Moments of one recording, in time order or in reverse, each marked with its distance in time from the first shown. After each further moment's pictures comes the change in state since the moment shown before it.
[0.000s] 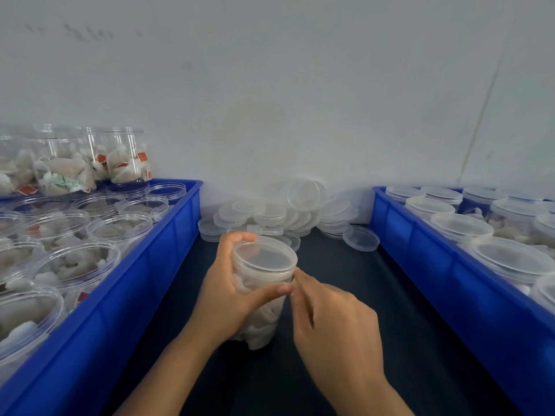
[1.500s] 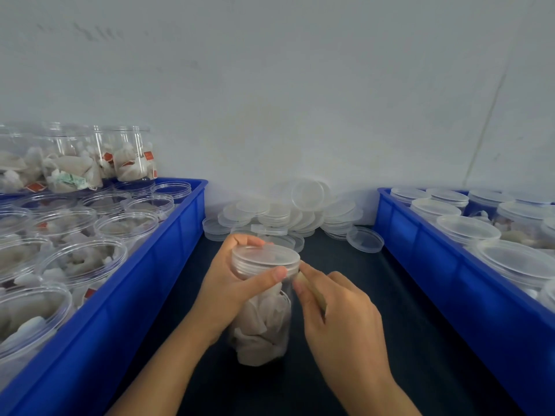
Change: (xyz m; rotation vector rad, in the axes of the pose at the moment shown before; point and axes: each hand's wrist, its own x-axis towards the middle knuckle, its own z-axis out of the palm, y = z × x) left_hand 0.004 0.003 -0.004 -0.230 -0.022 -0.105; right_hand 0.001 0.003 0.001 0.103 0.006 0.059
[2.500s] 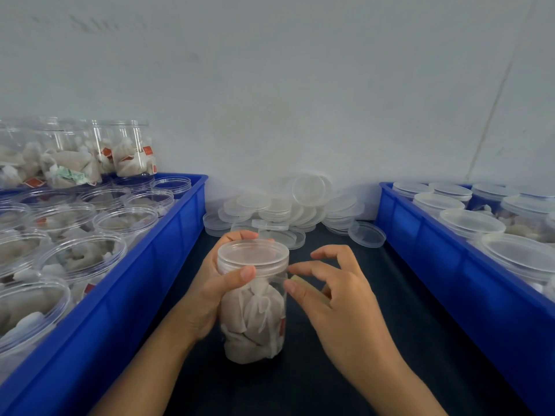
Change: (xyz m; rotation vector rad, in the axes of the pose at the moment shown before) left_hand 0.000 -0.012 -0.020 -0.229 -0.143 -0.109; right_hand 0.008 0.003 -0.006 0.270 -0.118 0.031
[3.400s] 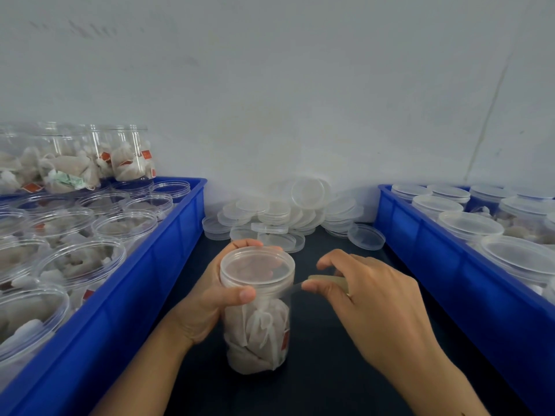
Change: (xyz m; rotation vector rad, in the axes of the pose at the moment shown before) left_hand 0.001 0.002 -0.003 0.009 -0.117 -0.027; right_hand 0.007 -0.001 -0.033 -0.572 0.047 -0.151
